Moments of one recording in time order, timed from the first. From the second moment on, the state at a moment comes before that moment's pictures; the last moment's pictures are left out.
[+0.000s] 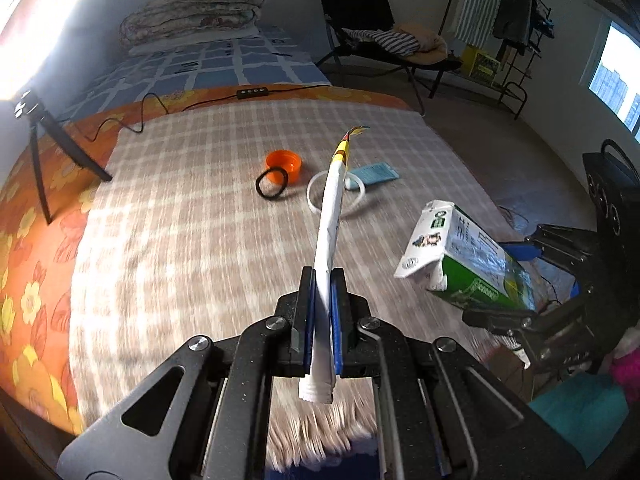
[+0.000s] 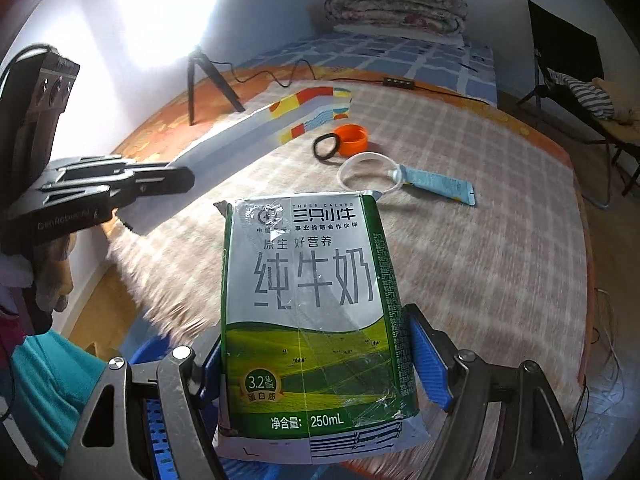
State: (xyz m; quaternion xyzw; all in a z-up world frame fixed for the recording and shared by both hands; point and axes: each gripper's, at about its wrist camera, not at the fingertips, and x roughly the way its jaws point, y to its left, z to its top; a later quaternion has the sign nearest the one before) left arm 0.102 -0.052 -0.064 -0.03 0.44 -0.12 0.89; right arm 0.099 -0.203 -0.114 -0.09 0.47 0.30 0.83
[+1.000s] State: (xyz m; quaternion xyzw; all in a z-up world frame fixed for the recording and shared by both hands) left arm -0.104 -0.046 -0.086 -0.07 0.46 -0.12 0.88; right arm -0.060 -0.195 -0.136 -0.09 0.48 0.34 0.80
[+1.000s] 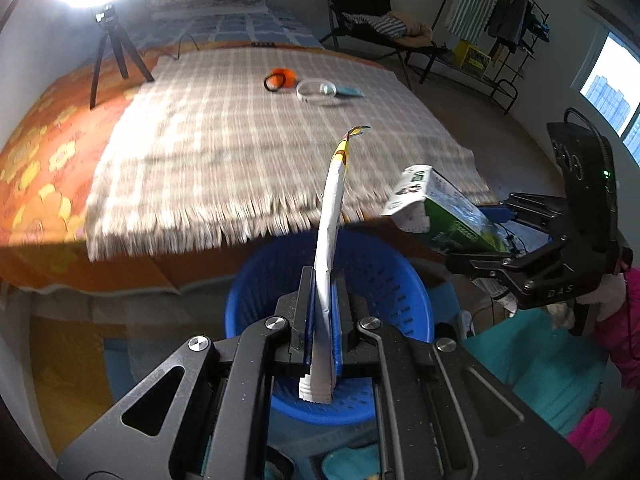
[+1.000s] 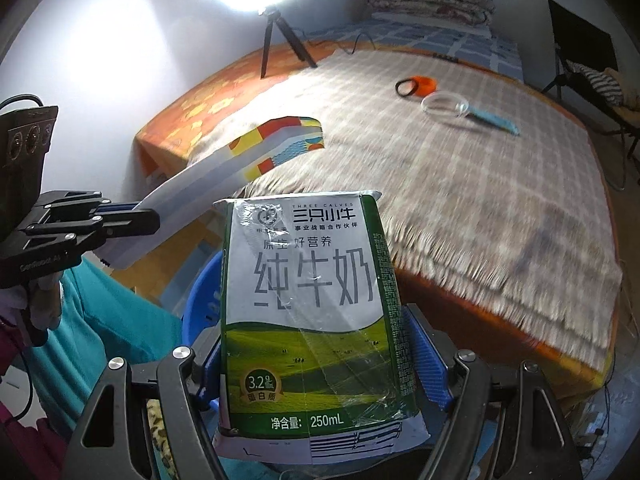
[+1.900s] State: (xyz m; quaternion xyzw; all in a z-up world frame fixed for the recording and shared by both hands) left arm -0.108 -0.057 -0.170 -0.07 0.56 -0.12 0.81; right arm -0.076 -0.173 -0.205 -0.13 0.54 0.34 0.76
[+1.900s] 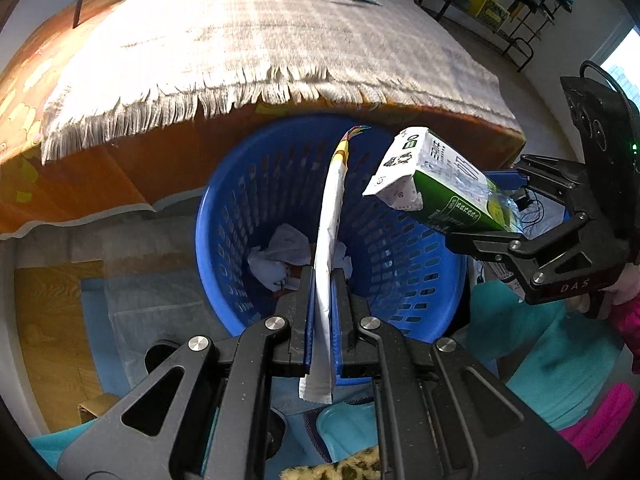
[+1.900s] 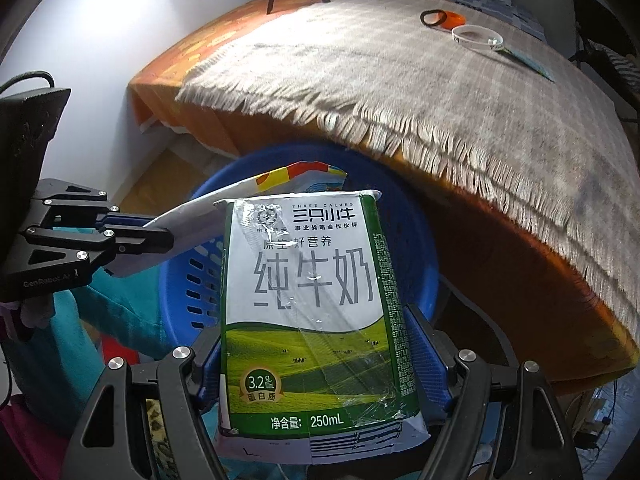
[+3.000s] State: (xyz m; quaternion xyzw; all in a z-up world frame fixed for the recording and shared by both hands) left arm -0.093 -0.062 -0.172 -0.06 0.56 -0.09 0.82; right arm -0.063 -0.187 -0.215 -0.10 0.56 0.31 0.76
